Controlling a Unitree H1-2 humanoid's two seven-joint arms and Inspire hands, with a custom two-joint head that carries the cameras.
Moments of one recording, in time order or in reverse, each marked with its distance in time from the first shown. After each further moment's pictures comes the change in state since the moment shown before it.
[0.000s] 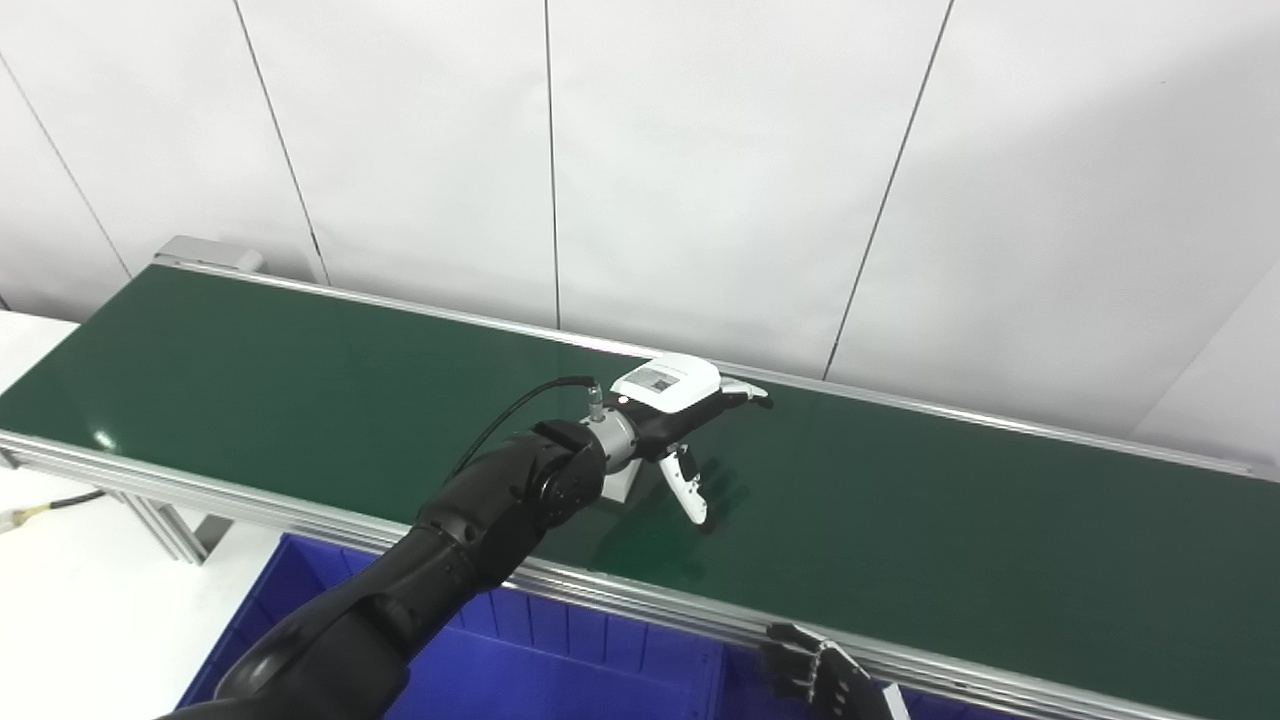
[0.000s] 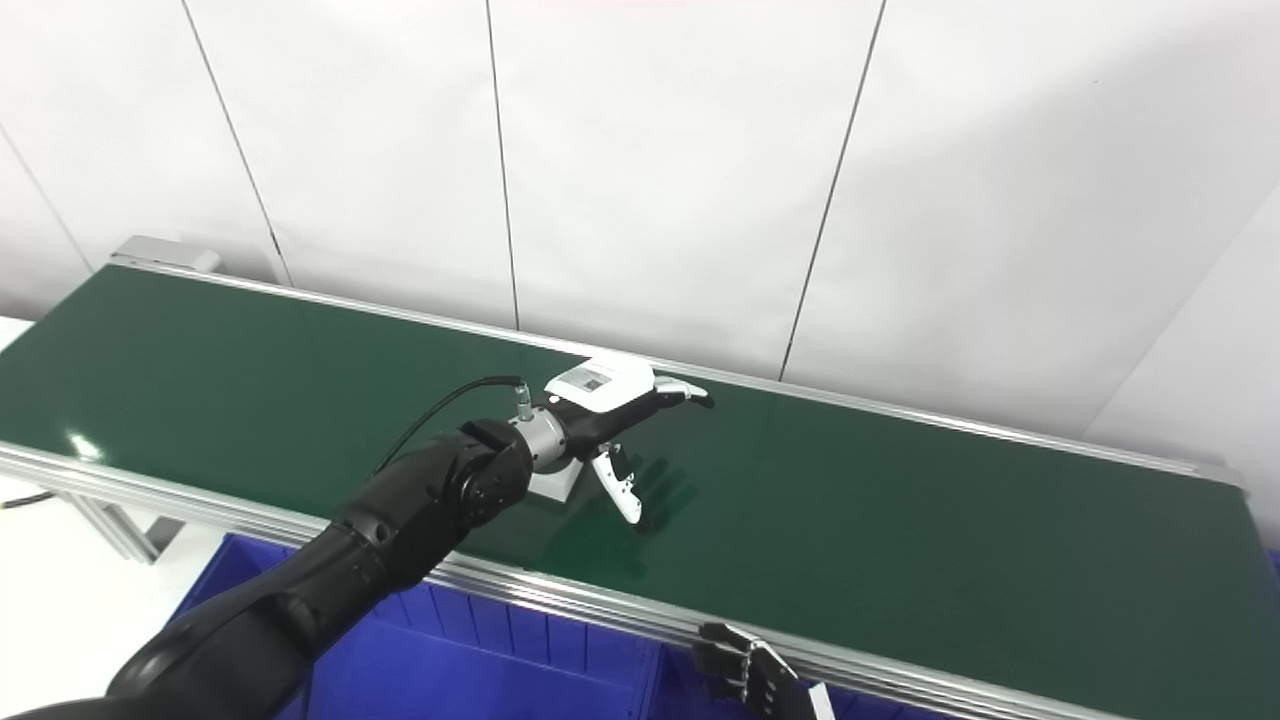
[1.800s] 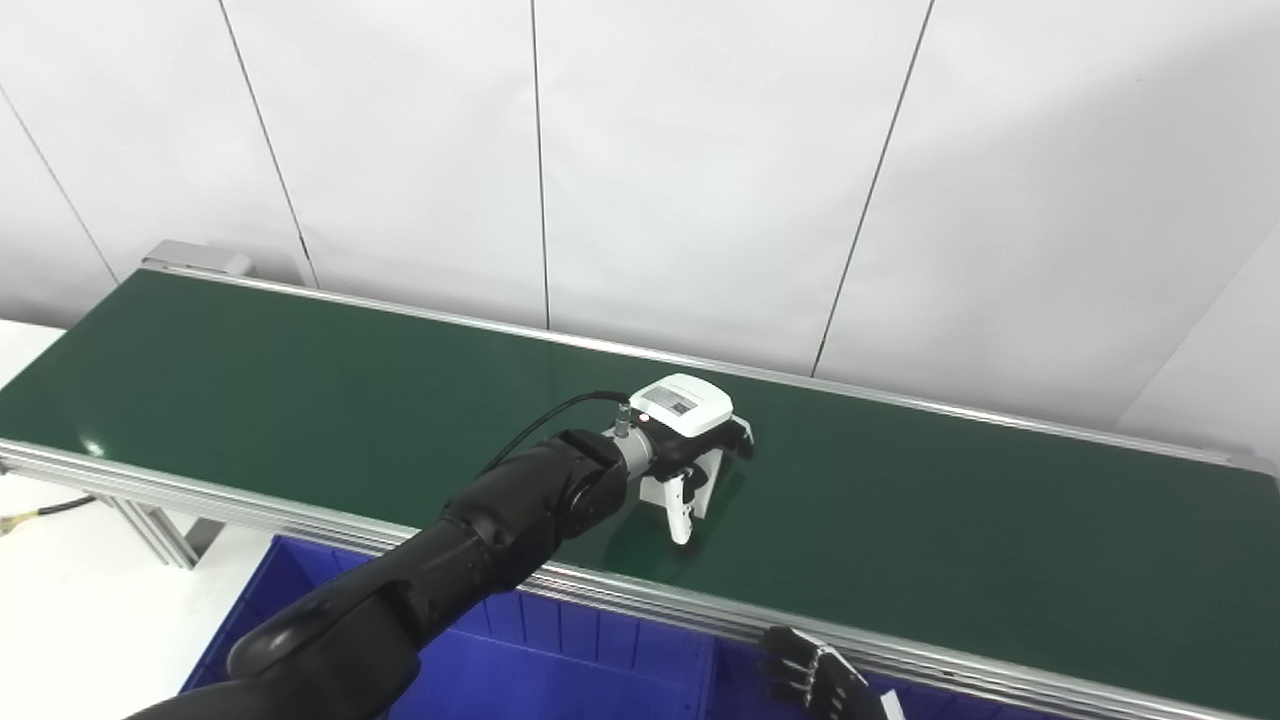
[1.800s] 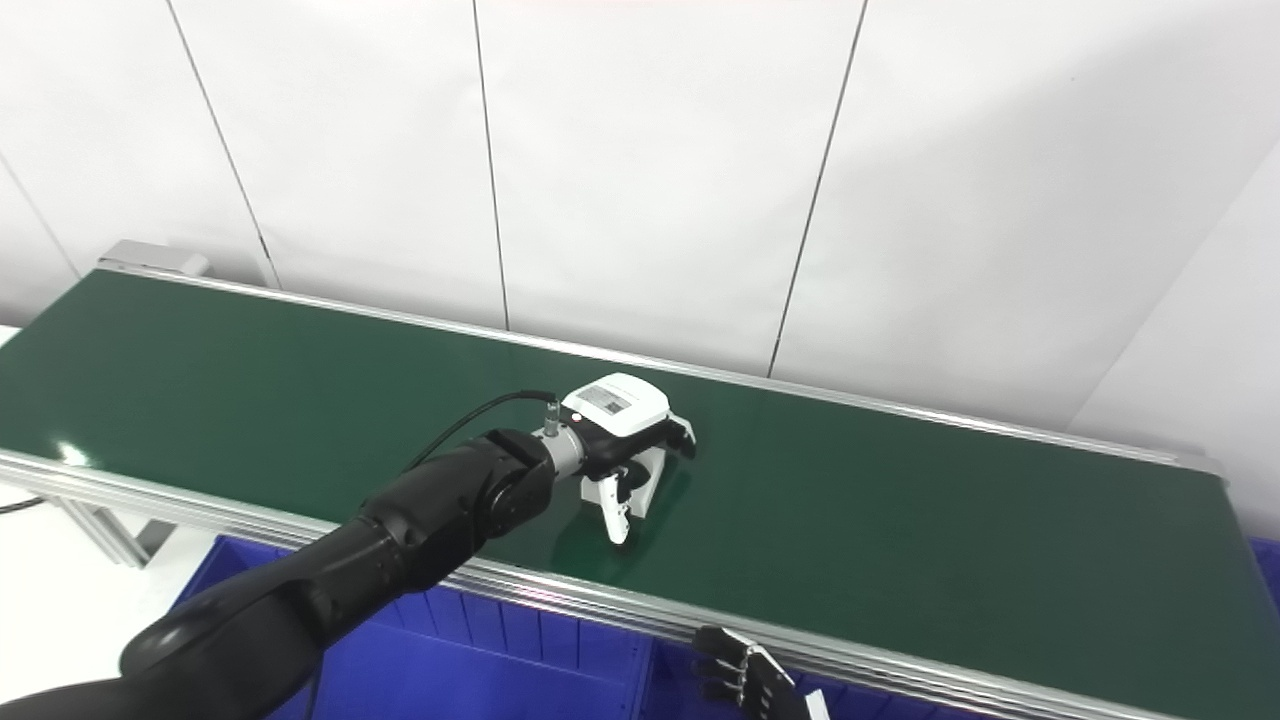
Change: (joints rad) left arm -0.054 -0.007 -0.196 0.061 0.084 0.149 0.020; right arm 0.036 0.000 0.013 -0.042 0.001 0.000 -0.014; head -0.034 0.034
